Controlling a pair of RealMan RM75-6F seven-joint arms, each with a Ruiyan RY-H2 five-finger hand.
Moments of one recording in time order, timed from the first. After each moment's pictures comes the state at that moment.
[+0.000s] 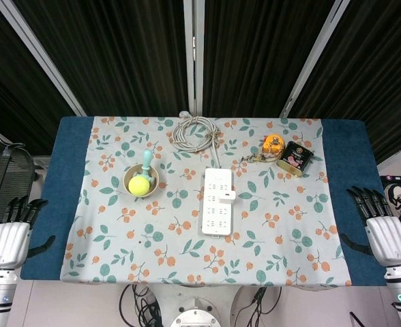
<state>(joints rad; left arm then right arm) -0.10 -1.23 -0.04 -1.56 1.51 1.50 0.07 0.15 -1.08 0.00 -1.59 -1.57 1.50 0.12</state>
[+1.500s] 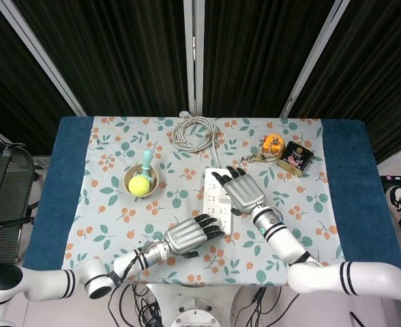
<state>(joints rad) -0.85 -1.71 -0.11 -1.42 1.67 0.75 0.12 0.95 -1.42 0.18 -1.80 -0.67 0.96 -0.76</state>
